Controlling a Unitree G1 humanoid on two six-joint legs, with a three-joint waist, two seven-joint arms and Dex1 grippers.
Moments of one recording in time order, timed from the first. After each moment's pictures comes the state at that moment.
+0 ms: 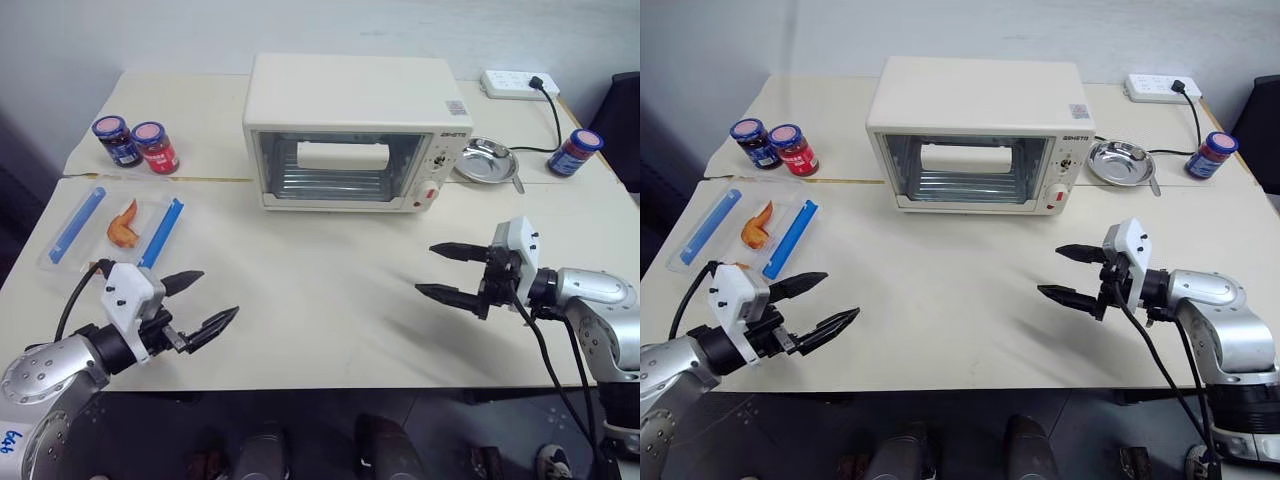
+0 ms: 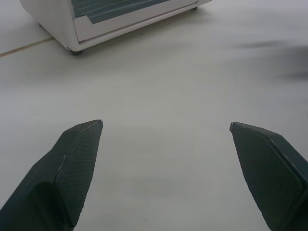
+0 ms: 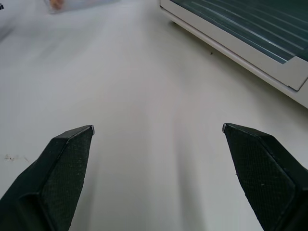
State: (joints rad) left arm 0.20 0.69 0.44 -0.65 -0.59 0.59 -0.64; right arm -0.29 -0.76 -0.15 -0.11 0.51 0.45 1.12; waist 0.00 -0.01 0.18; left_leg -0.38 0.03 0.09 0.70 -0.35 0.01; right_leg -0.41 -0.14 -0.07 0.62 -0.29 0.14
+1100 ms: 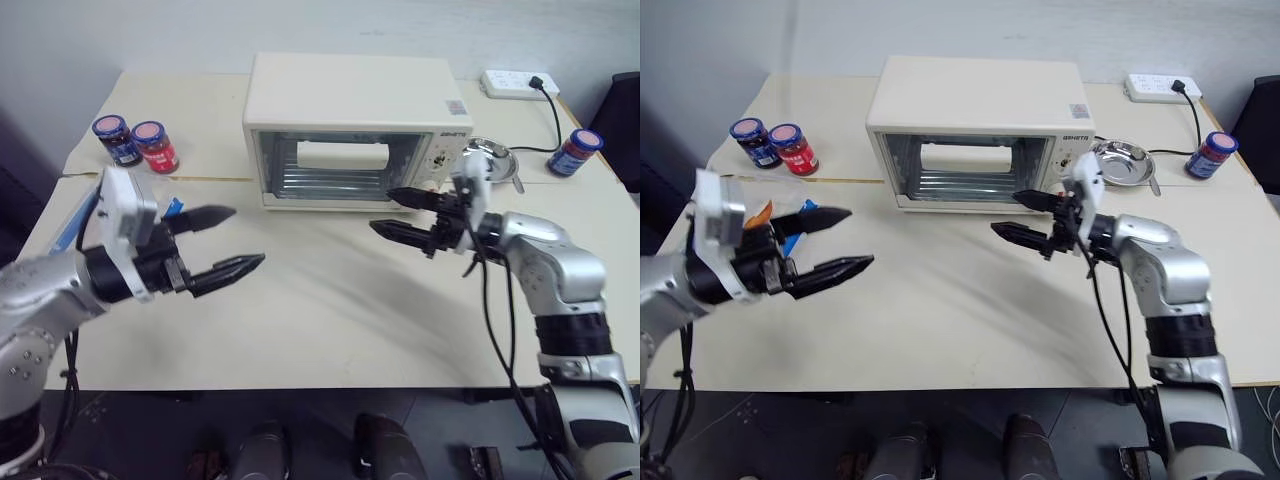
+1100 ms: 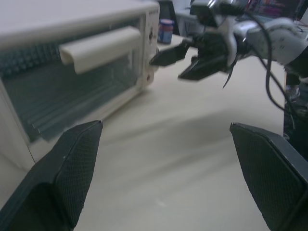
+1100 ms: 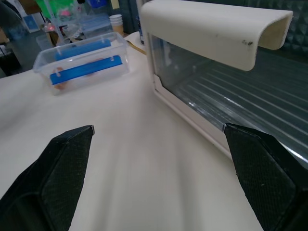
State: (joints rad) left arm -0.34 0.89 0.40 -0.52 -0.96 0.82 -0.70; right arm -0.75 -0.53 -0.01 0.20 0.49 0.51 1.01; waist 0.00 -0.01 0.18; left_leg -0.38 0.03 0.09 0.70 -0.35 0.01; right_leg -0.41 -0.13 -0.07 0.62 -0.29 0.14
